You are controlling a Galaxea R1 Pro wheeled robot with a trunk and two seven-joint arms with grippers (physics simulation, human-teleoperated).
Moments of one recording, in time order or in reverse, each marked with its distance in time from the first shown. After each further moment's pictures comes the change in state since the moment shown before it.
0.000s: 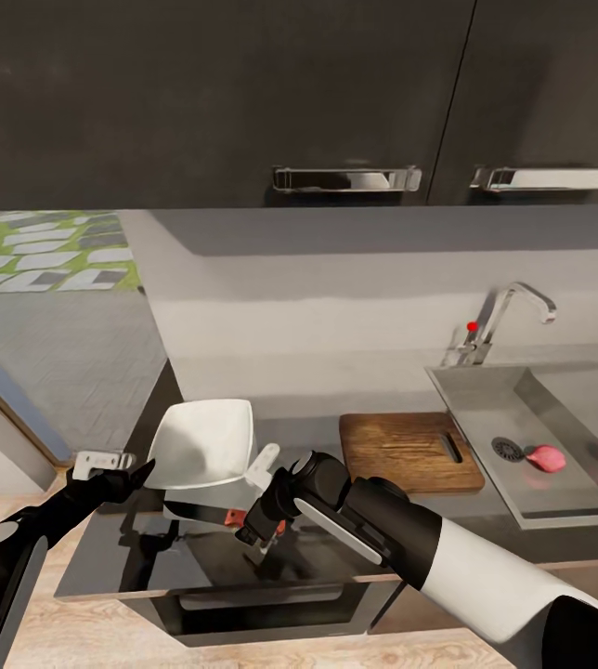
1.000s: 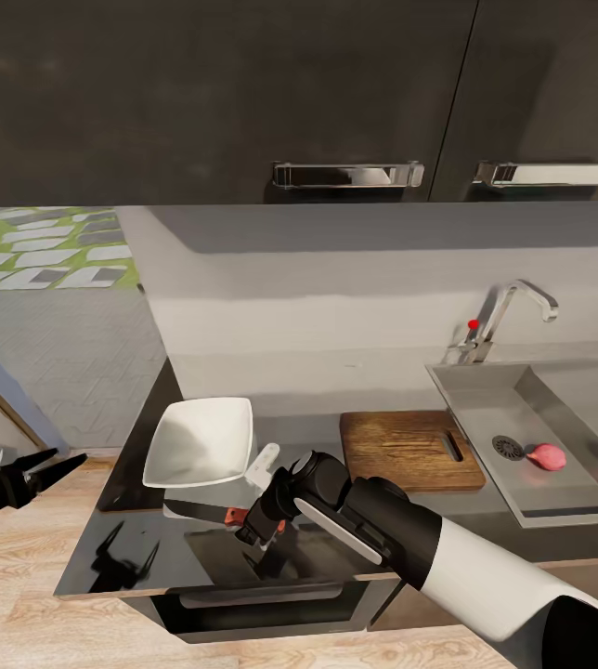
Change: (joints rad) left arm 0.000 0.215 0.340 -0.001 0.219 0.230 -0.616; right arm 0.000 0.000 -0.001 0.000 0.000 -0.001 0.000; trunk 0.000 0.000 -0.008
